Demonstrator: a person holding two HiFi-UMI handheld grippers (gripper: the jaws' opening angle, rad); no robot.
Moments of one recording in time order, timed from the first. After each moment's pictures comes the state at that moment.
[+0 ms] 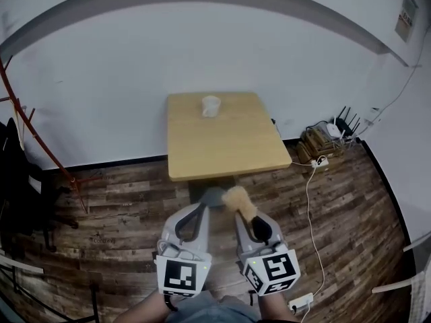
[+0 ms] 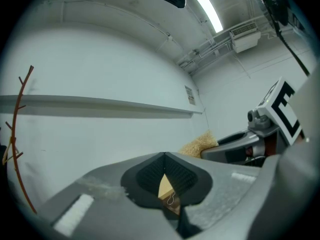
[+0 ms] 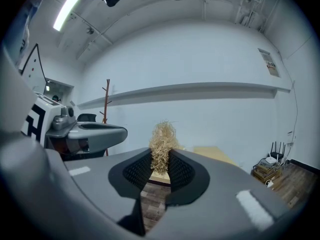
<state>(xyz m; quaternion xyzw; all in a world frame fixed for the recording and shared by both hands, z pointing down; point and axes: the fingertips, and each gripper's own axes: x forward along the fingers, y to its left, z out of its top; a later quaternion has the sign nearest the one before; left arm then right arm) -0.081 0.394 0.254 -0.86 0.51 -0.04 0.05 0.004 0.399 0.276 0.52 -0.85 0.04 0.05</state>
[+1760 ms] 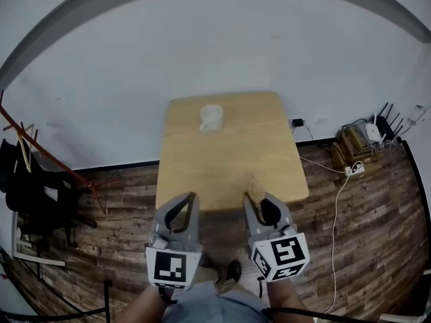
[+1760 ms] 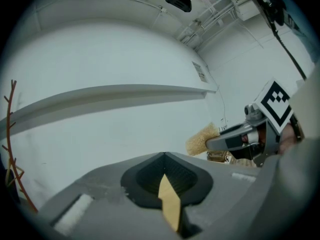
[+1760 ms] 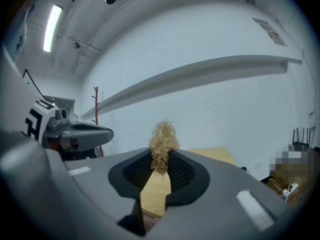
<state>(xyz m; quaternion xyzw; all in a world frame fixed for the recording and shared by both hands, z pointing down) -0.004 0.161 0.266 -0.80 0.58 -0.14 0.05 0.113 0.138 0.295 0.46 -0.88 0.09 0.02</state>
